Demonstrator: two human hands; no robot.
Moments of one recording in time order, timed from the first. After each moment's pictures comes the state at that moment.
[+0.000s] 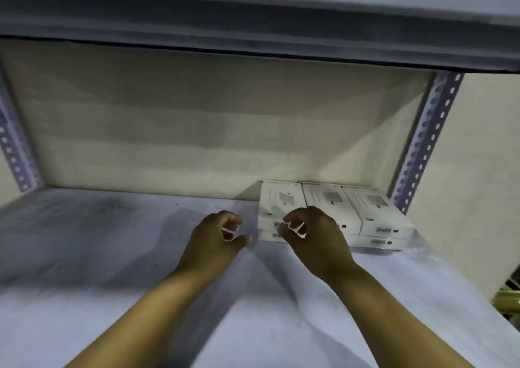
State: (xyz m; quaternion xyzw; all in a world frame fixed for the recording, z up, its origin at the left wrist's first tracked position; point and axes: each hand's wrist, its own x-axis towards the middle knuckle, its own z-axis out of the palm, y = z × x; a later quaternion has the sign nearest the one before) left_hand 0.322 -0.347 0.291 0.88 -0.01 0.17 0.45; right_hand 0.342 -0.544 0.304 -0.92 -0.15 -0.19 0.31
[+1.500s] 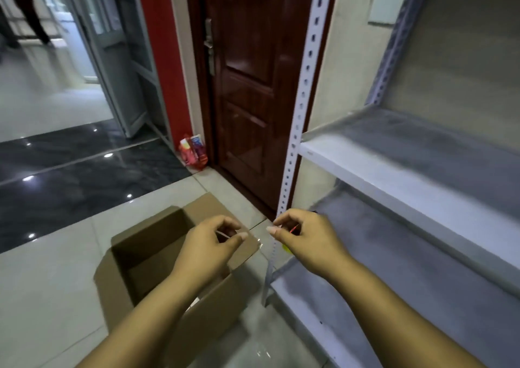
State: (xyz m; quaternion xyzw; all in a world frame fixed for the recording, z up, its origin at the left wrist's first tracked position) left_hand -0.148 -0.007 0.196 0.78 0.39 0.27 0.41; right_hand 0.018 -0.112 0.216 -0.77 -0.47 0.20 0.39
